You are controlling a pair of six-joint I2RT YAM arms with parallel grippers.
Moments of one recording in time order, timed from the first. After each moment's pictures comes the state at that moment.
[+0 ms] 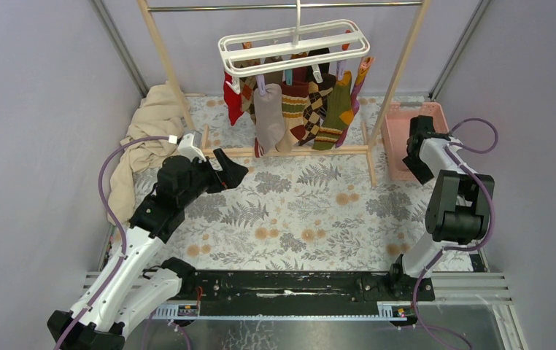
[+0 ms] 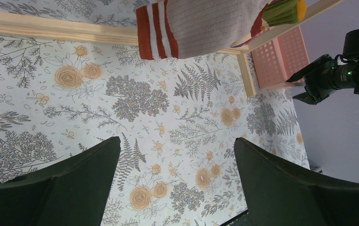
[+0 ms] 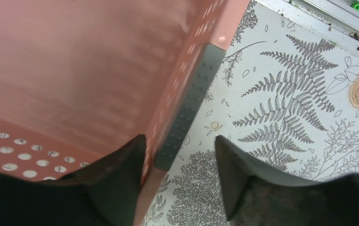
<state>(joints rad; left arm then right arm) -0.41 0.78 0.78 -0.36 0.09 -0.61 -0.15 1.71 1.18 -0.72 0.54 0.90</state>
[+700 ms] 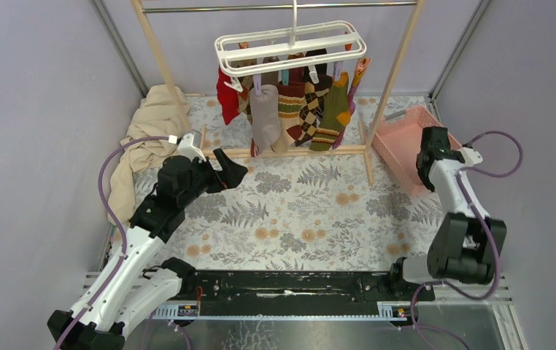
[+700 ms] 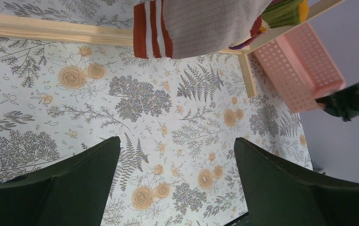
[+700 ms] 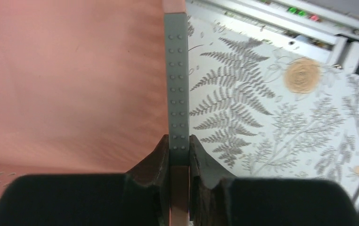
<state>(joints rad) -0.41 0.78 0.78 -0.36 0.08 -0.61 -0.19 1.45 1.01 -0.71 0.58 0.94</state>
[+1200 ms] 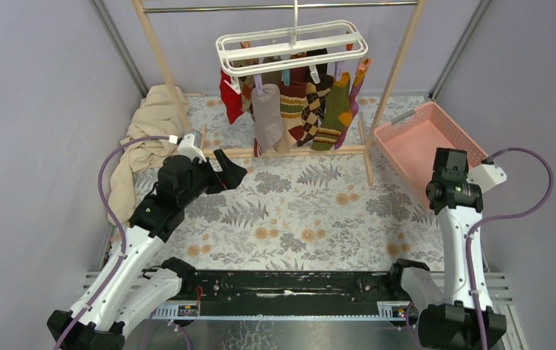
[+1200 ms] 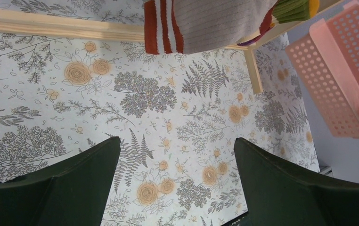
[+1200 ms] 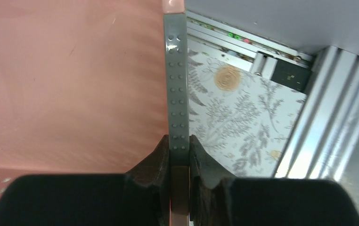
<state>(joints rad) -0.41 0.79 0.79 -0.39 0.08 -0.59 -0.19 0.96 0.96 -0.94 0.66 0.83</state>
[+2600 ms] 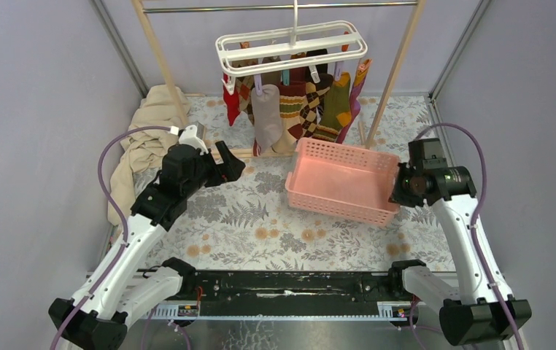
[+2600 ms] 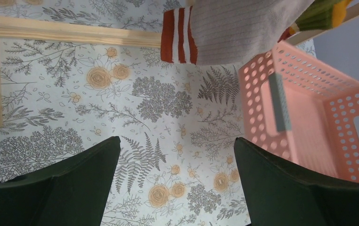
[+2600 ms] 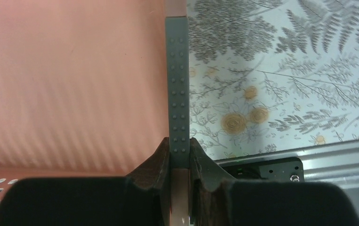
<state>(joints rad) -0.41 0.88 0.91 -0.48 0.01 -0.56 0.07 1.00 1.11 -1.21 0.04 0.41</state>
